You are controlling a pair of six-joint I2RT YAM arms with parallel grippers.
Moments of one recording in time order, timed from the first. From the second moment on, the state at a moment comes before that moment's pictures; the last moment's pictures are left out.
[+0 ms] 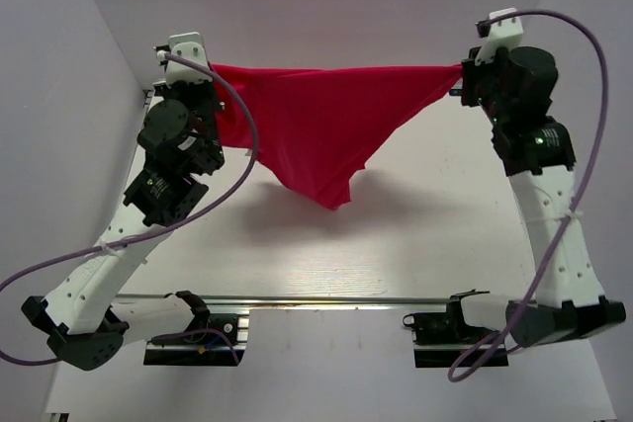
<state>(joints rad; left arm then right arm) -0.71 1.12 1.45 -0.02 -0.96 0.26 0.19 1.29 1.64 -0.56 0.06 -0.16</state>
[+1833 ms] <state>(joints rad) -0.31 2.46 2.08 -0.08 -0.40 0.08 0.17 2.35 2.04 -0.57 -0.01 -0.06</state>
